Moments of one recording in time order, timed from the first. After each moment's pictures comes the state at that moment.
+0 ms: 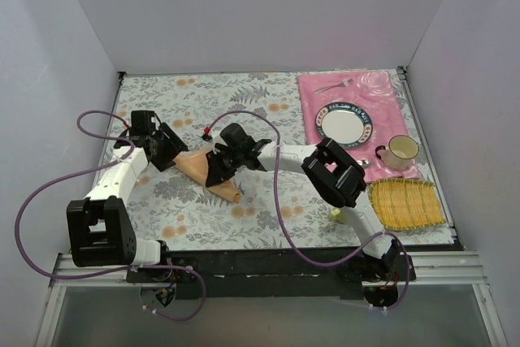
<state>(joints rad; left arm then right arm) 0.04 1.36 0.95 -0.55 0.07 -0.73 0.97 2.24 1.58 -0.08 -0.48 0.33</state>
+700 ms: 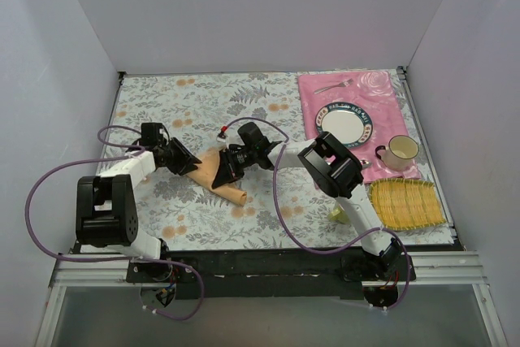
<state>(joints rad) 0.04 1.48 0.78 -0.28 0.38 -0.78 0.83 2.35 1.47 0.25 -0.94 0.70</state>
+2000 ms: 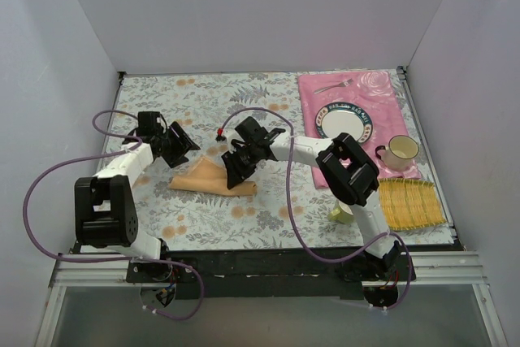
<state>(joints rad) 0.03 1.52 0.88 -0.33 0.32 -0.68 0.86 2.16 1.53 -0.36 -0.61 0.13</state>
